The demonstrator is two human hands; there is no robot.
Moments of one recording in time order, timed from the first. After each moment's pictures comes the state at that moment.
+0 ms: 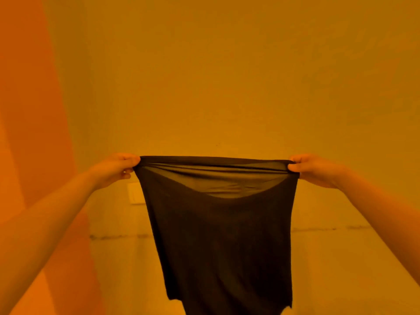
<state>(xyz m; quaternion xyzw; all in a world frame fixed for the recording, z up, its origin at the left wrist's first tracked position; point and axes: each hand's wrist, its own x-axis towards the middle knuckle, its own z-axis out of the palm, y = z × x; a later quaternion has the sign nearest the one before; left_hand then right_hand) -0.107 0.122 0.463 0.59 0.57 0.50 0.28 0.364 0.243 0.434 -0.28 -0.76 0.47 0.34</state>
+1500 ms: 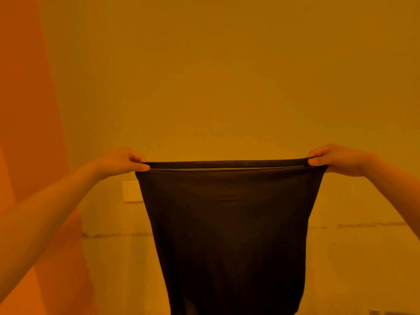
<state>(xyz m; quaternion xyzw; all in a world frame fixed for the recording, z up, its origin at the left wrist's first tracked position) -0.078 0.113 0.480 0.69 0.66 0.28 0.09 0.417 0.224 0.466 -0.41 -0.76 0.39 0.32</state>
